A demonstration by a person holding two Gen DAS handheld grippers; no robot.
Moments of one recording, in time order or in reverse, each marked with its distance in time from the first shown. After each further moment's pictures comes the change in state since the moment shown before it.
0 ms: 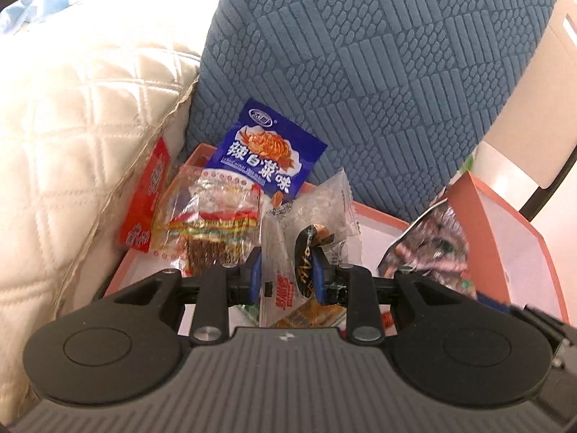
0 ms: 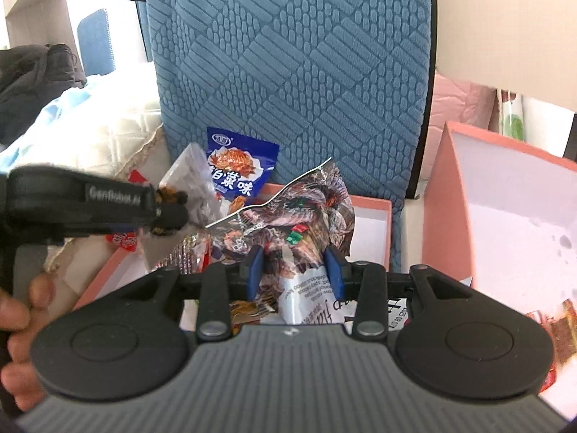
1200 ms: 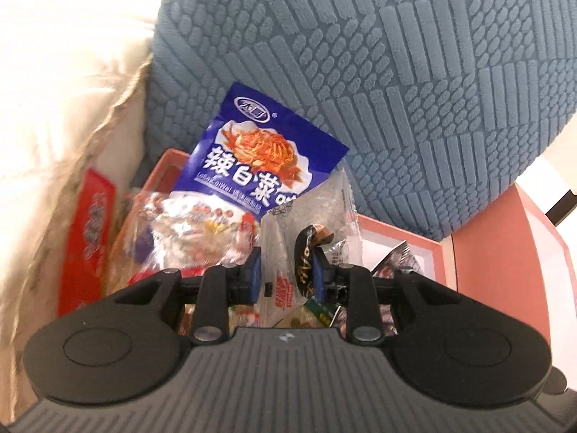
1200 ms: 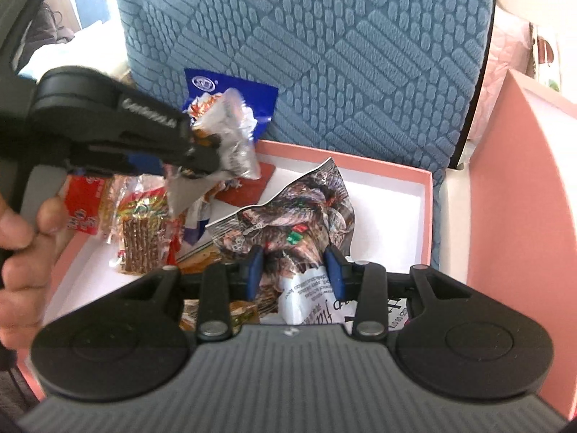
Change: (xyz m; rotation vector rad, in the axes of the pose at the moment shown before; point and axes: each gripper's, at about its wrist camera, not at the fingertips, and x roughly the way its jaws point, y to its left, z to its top) left arm 0.104 0.010 0.051 0.014 0.131 -0.015; right arm 0.094 -0.016 0.002 -0.005 0.189 0.057
